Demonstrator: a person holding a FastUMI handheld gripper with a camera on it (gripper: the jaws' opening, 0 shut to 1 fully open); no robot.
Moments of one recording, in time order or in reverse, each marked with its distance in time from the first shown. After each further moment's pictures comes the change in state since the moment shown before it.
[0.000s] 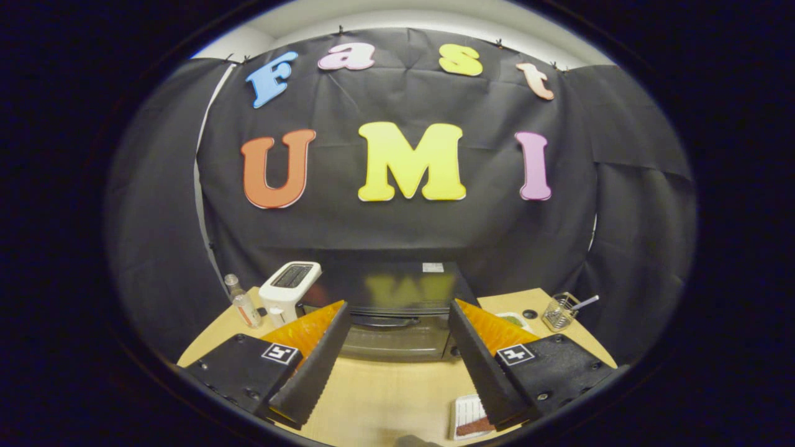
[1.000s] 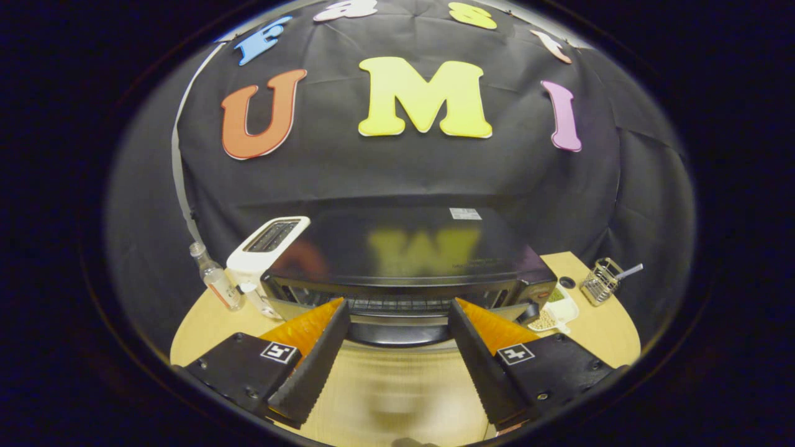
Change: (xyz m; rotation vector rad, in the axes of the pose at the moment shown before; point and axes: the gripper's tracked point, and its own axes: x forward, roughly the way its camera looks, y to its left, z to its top) arm 0.087 0.024 -0.074 0.034 0.195 -0.006
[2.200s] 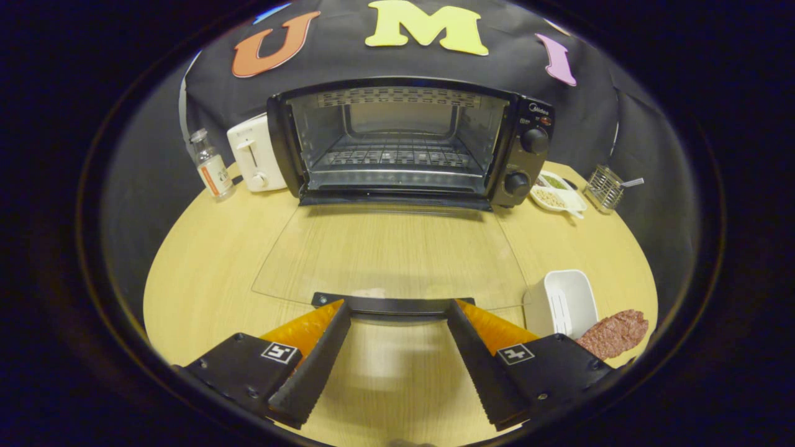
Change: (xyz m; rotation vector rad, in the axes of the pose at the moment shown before) arm -0.037 -0.007 -0.203 -0.046 0.349 -0.036
